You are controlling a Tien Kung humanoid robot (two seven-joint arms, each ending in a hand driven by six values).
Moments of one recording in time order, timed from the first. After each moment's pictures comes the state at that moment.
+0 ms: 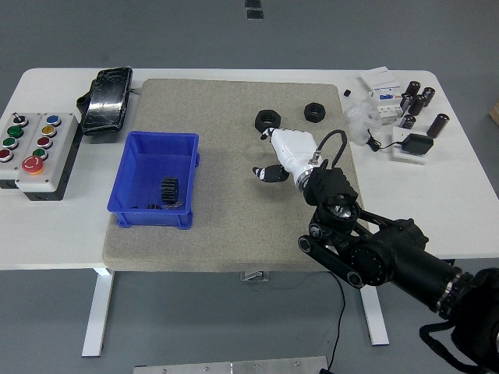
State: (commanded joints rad) left arm -0.02 0.12 -1.63 -0.18 1.34 0.00 0.26; right arm 0.73 -0.01 0.58 0.86 -2.02 -0.25 -0.43
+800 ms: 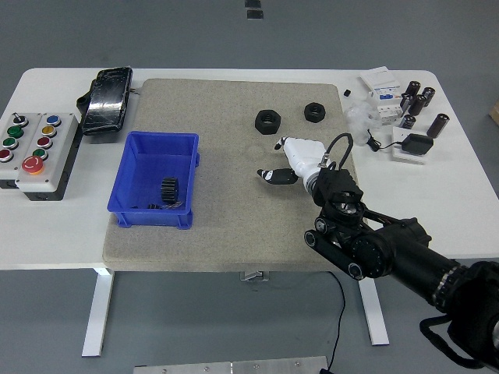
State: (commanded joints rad) left arm -0.02 0.12 -1.64 -0.18 1.34 0.00 0.26; right arm 0.75 0.00 0.57 0.75 -1.93 -0.25 -0.40
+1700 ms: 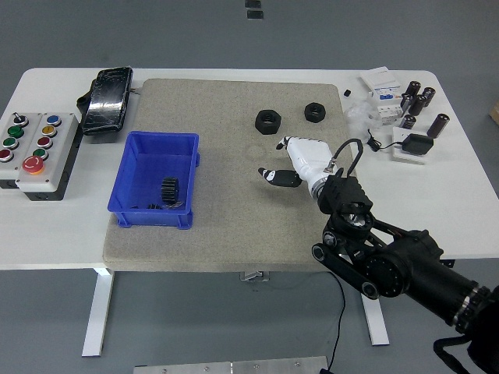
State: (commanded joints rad) left arm -0.02 0.12 -1.64 -0.18 1.35 0.00 0.26; right arm 0.60 -0.10 0.65 1.05 -2.08 -0.25 -0.48
